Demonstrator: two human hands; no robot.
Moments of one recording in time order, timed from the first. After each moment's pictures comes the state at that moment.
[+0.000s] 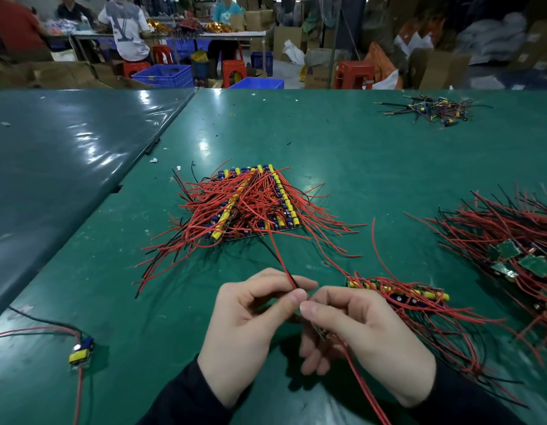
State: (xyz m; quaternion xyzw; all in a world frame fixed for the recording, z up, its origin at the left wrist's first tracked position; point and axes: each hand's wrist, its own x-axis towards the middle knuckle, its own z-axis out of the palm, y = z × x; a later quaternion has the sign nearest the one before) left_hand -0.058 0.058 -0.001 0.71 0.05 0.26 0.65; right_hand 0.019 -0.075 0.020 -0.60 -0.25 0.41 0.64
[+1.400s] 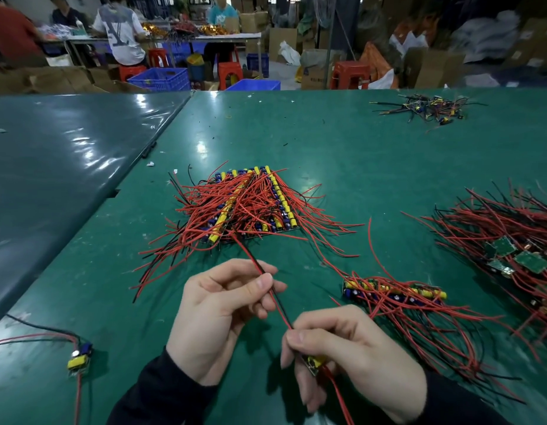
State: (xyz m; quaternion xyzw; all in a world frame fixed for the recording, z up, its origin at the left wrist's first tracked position) left_hand -0.063 0.072 0.023 0.52 0.17 0.20 0.81; right_hand 0.009 -0.074 0.027 -0.56 -0.34 0.47 0.60
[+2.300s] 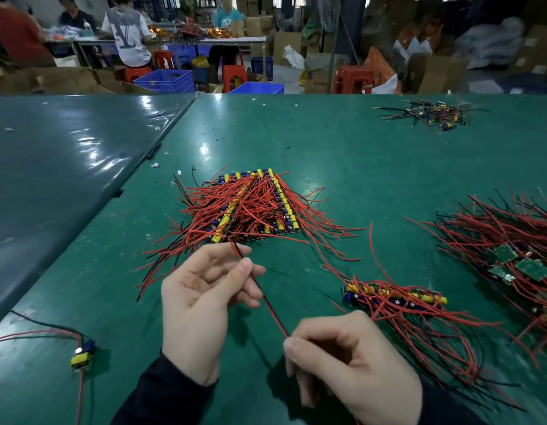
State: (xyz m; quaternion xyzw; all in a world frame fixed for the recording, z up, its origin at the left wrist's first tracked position) left_hand -0.062 0.074 0.022 0.57 0.16 0.38 0.71; right_hand 0.005 -0.078 0.025 -0.65 -0.40 0.34 0.55
